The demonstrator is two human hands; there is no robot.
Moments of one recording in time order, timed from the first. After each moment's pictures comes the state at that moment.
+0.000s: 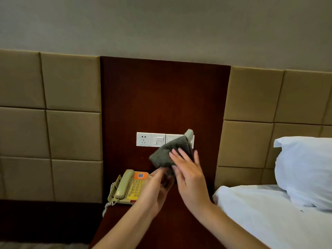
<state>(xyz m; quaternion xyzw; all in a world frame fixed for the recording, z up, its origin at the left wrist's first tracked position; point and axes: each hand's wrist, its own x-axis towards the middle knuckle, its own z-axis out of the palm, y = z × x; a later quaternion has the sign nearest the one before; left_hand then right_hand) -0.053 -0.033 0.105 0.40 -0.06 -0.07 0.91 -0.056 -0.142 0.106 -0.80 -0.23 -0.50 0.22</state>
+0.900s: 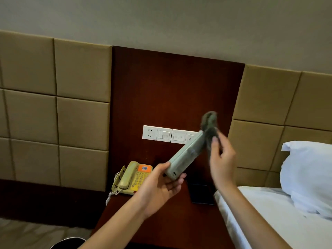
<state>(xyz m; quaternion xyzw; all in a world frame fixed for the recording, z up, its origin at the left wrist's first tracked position) -0.070 -0.003 0.100 0.39 -0.10 -0.21 0.89 -0.046 -0.174 0.143 -0.73 -0.09 -0.51 0.45</state>
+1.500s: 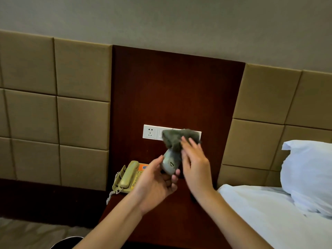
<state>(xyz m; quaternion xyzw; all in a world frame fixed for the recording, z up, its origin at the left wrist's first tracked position) -0.070 0.004 0.112 0.39 -0.10 -0.23 0.89 -0.044 -0.128 0.114 -0.82 -0.17 -0.48 0.26</state>
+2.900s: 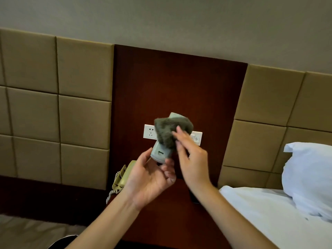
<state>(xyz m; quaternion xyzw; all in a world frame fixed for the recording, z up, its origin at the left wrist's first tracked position) -0.072 0.014 0.124 0.22 -0.16 -0.26 0.93 -0.056 -0.113 0.143 -0.77 -0.23 -0.45 0.39</state>
